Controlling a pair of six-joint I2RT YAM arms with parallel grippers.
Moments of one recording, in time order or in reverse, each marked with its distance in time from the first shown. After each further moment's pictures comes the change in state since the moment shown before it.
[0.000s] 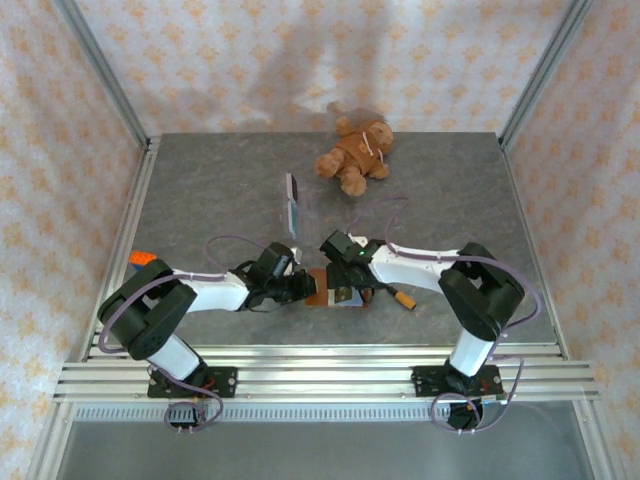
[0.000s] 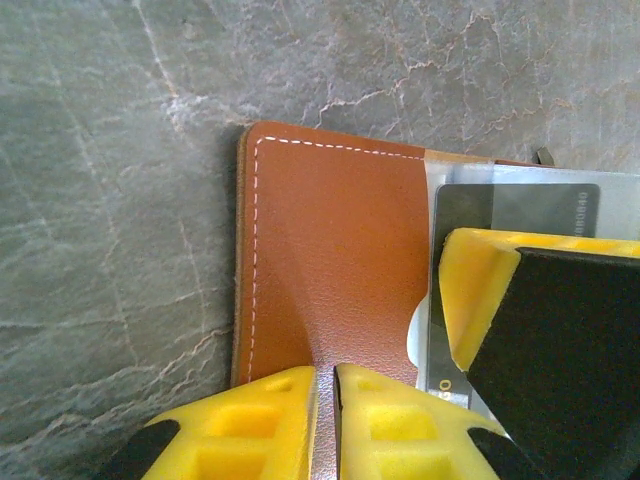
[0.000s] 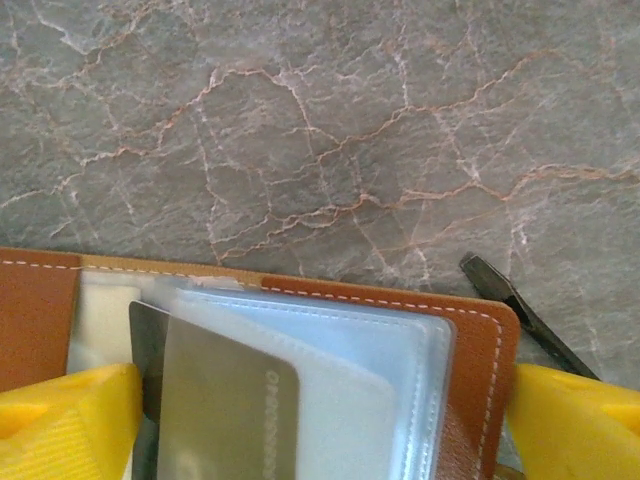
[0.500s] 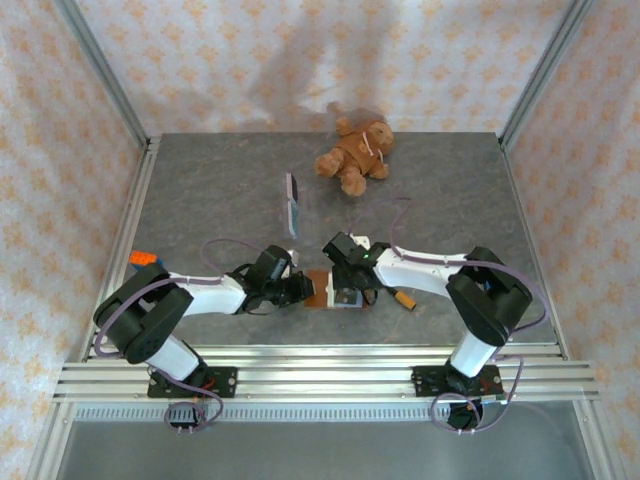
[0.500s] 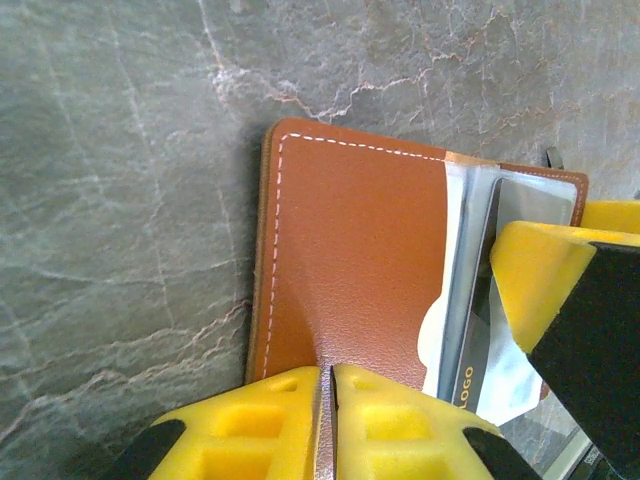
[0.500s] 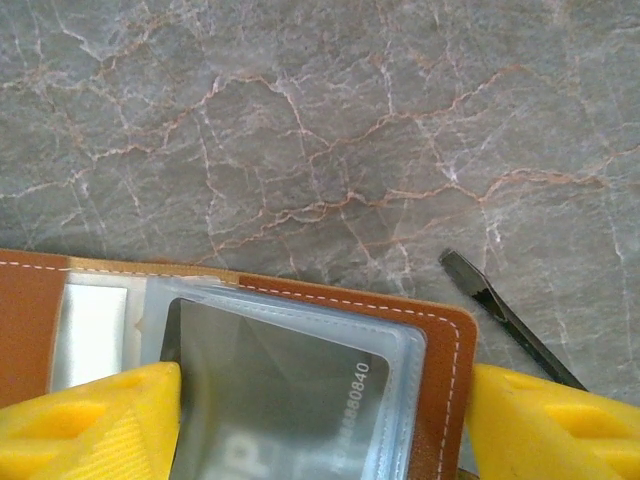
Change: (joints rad) left arm 0.000 -0.028 -0.037 0.013 -0.015 -0.037; right arm 0.003 -0.055 -0.048 0.026 0.017 -0.028
